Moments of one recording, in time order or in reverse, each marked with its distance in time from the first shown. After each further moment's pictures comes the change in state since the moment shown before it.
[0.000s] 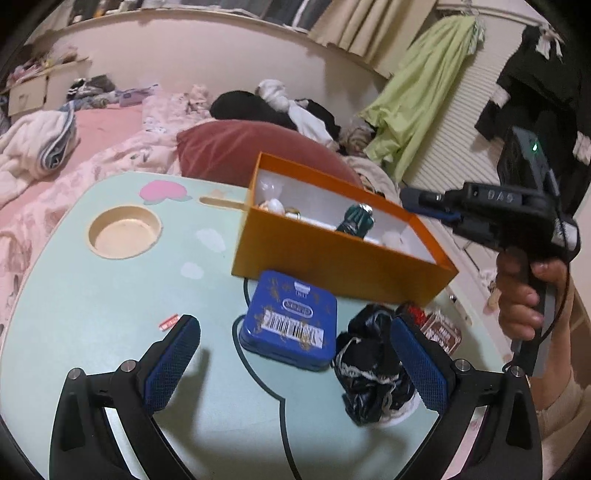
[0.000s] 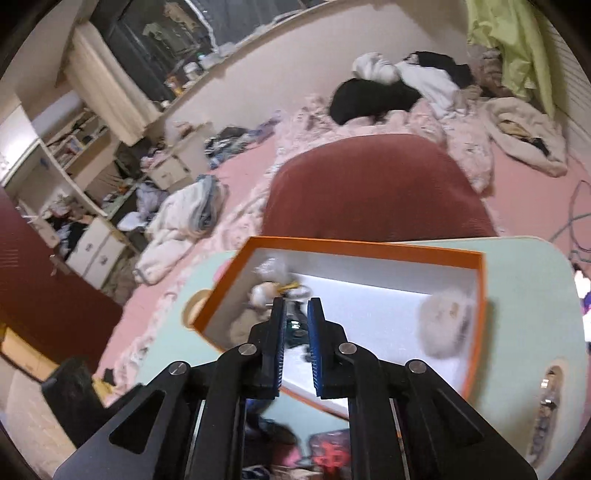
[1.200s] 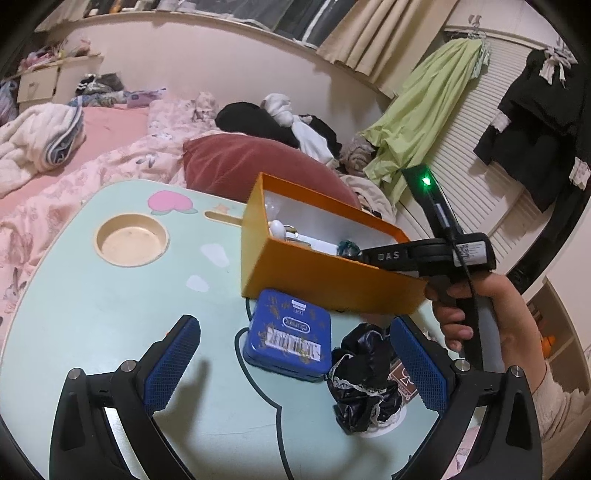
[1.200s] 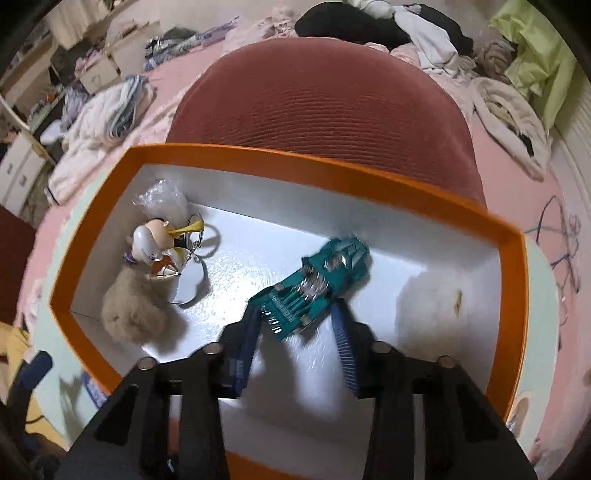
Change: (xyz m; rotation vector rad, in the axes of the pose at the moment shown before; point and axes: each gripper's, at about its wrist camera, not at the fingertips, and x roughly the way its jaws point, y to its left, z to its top) left arm -0.012 0.010 0.003 -0.051 -0.055 -0.028; right arm 0.107 -0.013 0.007 -0.114 0.346 -0.295
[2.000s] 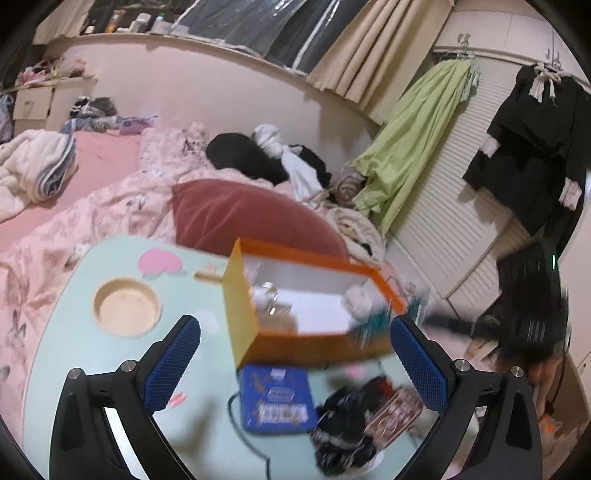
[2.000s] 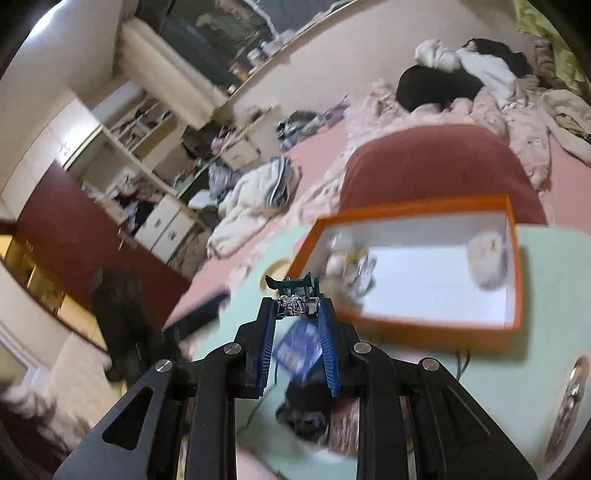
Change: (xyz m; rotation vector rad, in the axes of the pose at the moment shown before) left arm -0.012 -0.014 0.053 0.009 -0.096 -0.040; right arm -0.111 0.007 -0.070 -0.028 -0.285 0.595
